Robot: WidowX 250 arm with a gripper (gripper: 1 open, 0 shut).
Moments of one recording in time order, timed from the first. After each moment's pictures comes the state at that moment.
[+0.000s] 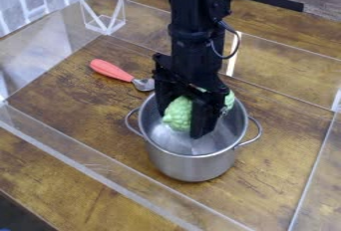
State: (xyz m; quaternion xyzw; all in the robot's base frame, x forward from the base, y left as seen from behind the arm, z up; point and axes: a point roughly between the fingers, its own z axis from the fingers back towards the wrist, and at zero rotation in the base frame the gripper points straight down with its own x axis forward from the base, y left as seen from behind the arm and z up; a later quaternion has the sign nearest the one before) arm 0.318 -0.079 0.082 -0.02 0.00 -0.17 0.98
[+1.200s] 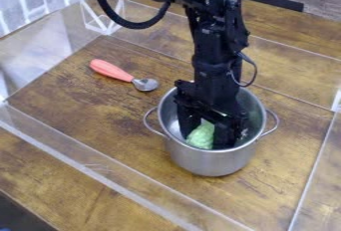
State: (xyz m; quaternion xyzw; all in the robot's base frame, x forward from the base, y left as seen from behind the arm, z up) arm 0.337 -0.096 0.040 -0.04 0.00 -0.16 0.99
